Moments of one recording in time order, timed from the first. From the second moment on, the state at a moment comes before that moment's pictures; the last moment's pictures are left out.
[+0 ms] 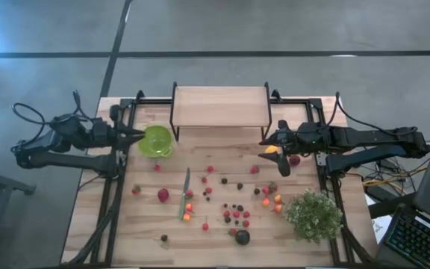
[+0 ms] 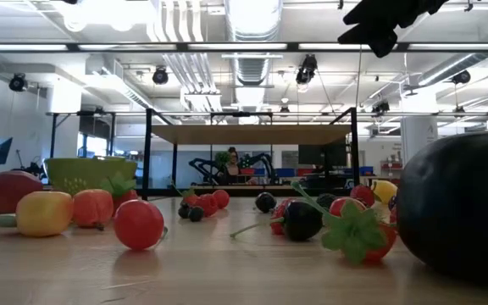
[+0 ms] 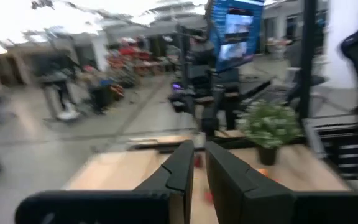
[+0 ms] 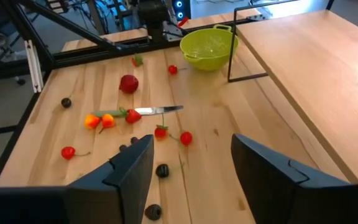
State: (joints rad) left arm 0.00 0.45 0.78 -0.35 -0.06 0.11; right arm 0.00 0.90 0.78 -0.32 0.05 0.20
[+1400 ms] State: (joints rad) left arm 0.00 0.81 0.78 -0.96 -0.31 -0.06; right arm 0.00 0.90 0.78 -0.38 0.05 0.18
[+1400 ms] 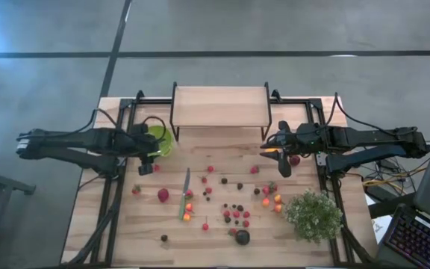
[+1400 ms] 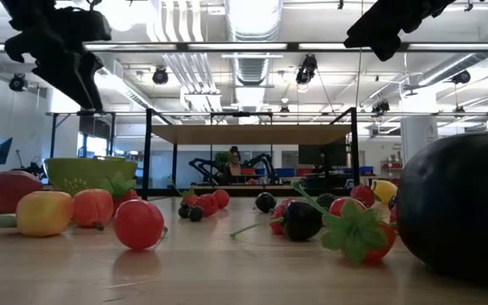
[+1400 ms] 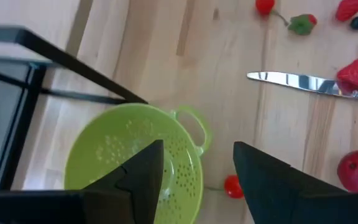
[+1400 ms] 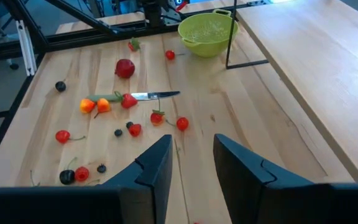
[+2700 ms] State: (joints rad) left arm 0.00 1.17 0.78 -1.01 -0.31 -0.21; right arm 0.00 0.90 0.78 -0.38 0.05 0.18
